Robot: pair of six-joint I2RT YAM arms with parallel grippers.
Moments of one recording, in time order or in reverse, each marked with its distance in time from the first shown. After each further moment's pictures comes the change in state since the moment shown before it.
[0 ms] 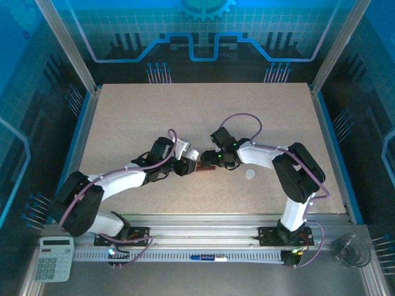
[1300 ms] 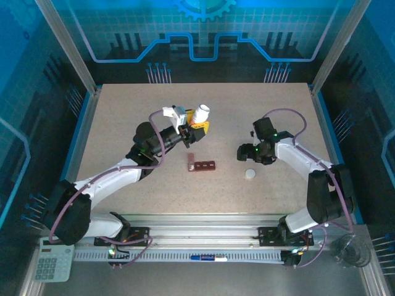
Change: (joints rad) left arm 0.000 -0.072 0.147 0.690 0.144 0.098; right arm -0.366 -0.298 -0.087 -0.333 -0.003 -0.198
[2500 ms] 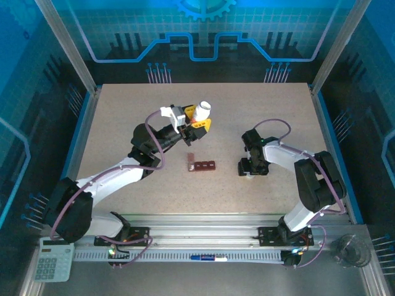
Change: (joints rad) left arm -0.017 0.019 0.016 0.152 0.034 0.011; right arm 0.095 0.125 -0.065 -0.031 0.111 -0.005
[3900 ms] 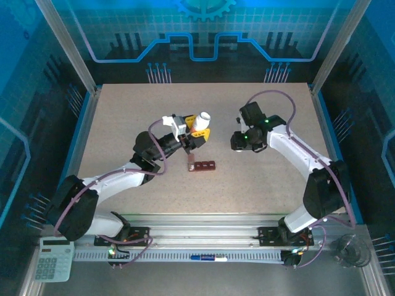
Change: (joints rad) left arm -0.003 0.029 -0.127 0.103 0.008 0.008; right arm 0.039 -0.073 0.395 -0.157 -0.084 -0.043
